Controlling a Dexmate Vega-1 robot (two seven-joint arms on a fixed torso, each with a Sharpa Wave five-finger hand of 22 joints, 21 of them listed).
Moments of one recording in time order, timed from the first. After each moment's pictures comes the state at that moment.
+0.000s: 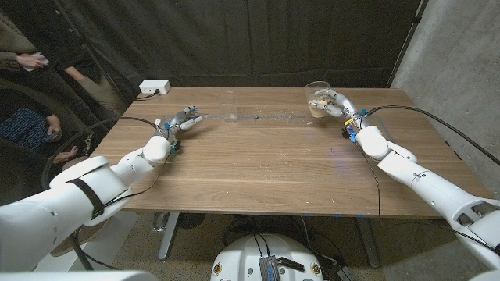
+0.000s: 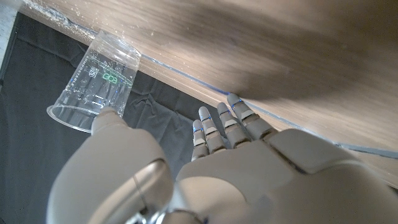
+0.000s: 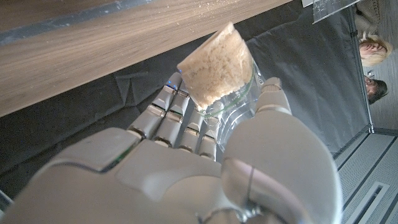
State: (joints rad) left arm 0.32 0.49 0.94 -0.38 -0.18 -0.62 0.25; left_hand 0.62 -0.07 -0.07 0.06 0.35 0.07 -0.10 0.36 0.30 0.26 -0.15 0.25 0.50 0.24 -0.04 0.20 0.27 0.32 -0.04 0.27 0.20; right arm -0.64 -0.66 -0.56 -1.14 -0.06 0.43 -0.24; right_hand 0.87 0.08 0.15 -0.14 0.20 0.30 -0.14 0.60 0.44 0.30 -0.14 0.77 0.80 0.56 -0.05 0.38 0.65 0.44 -0.04 0.35 0.23
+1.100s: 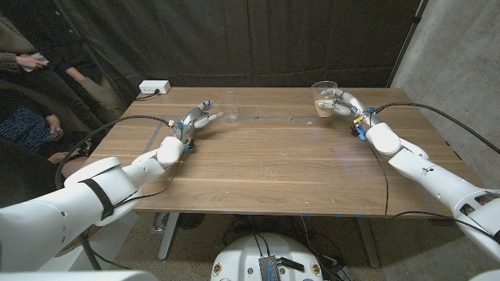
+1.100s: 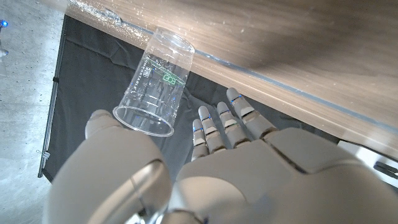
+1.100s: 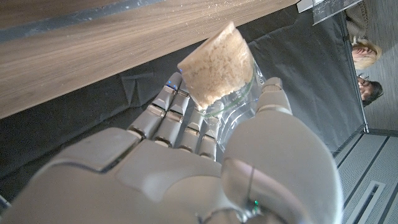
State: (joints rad) left arm 0.31 0.44 0.98 -0.36 -0.09 -0.75 0.37; left_hand 0.59 -0.09 -0.10 0.07 0.36 0.07 -0.10 0.37 0.30 0.26 -0.15 0.27 0.52 0.24 -0.04 0.20 0.28 0.34 -0.04 0.28 0.20; right arm -0.58 -0.68 -0.57 -0.98 -0.01 0.57 -0.16; right_hand 0.87 0.08 0.15 -0.14 0.20 0.31 -0.14 0.60 0.44 0.31 -0.14 0.77 0.80 0.57 -0.05 0.37 0.66 0.44 -0.04 0.35 0.23
